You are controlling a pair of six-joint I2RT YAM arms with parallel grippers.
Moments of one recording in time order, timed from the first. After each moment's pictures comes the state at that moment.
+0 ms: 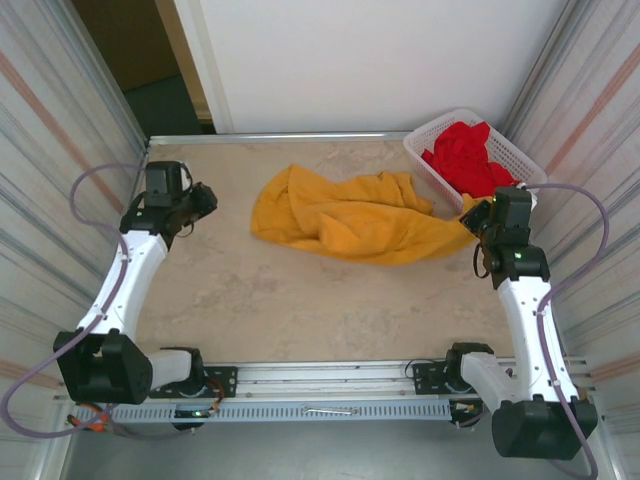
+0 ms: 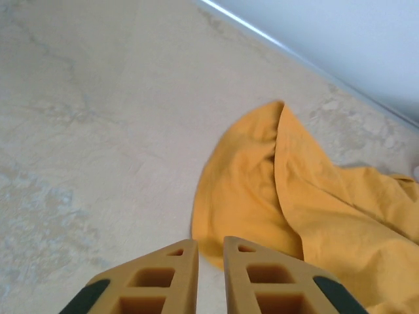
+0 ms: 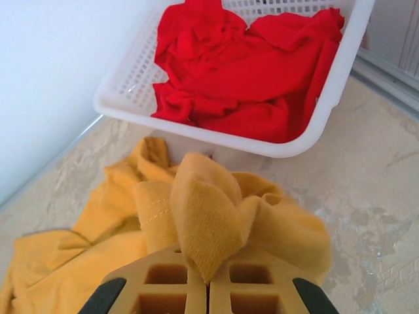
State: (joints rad) left arm -0.05 1.24 1.12 -0.57 0.13 -0.49; right arm -0.05 0.92 0.94 -0.61 0.13 0.65
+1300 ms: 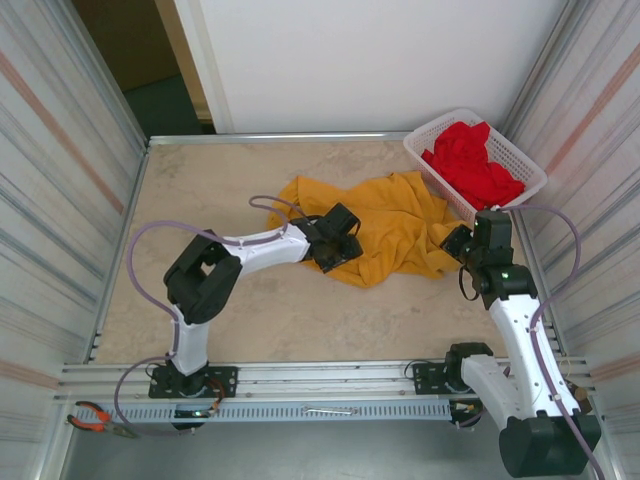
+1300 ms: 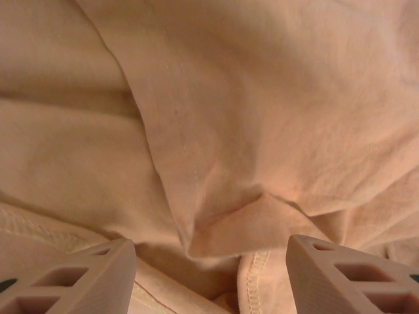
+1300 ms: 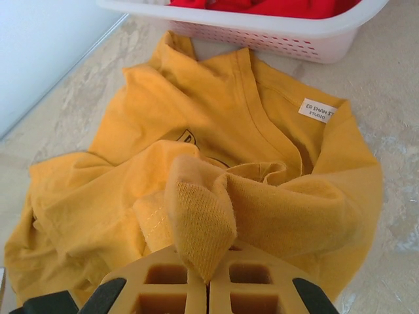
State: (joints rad) left arm -0.87 1.95 1.36 -0.46 0.01 -1.19; right arm 0.05 0.81 0.75 -0.61 0.03 0.68
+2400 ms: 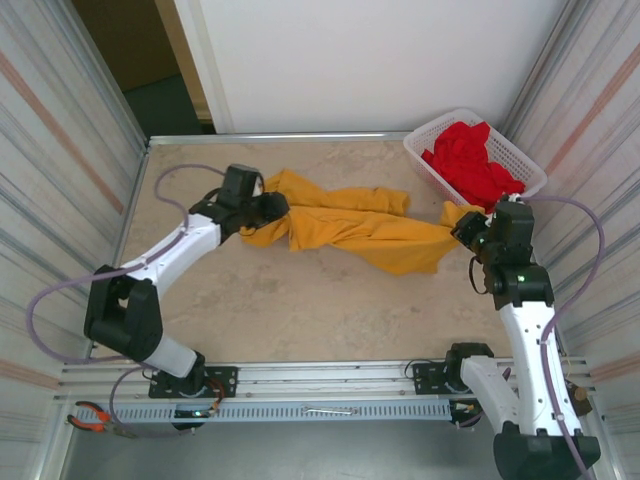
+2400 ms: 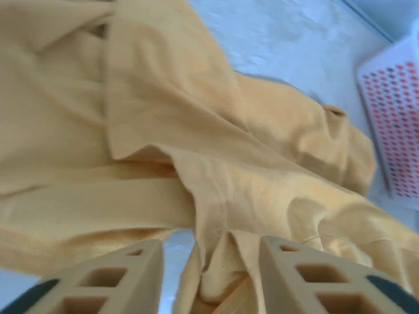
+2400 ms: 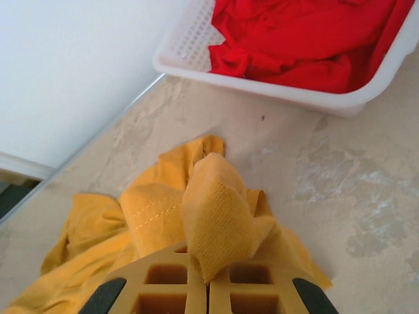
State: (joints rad) left arm -0.39 1.49 1.10 -0.39 0.16 -0.71; right arm 0.01 0.76 0.89 -0.66 -0.02 0.70
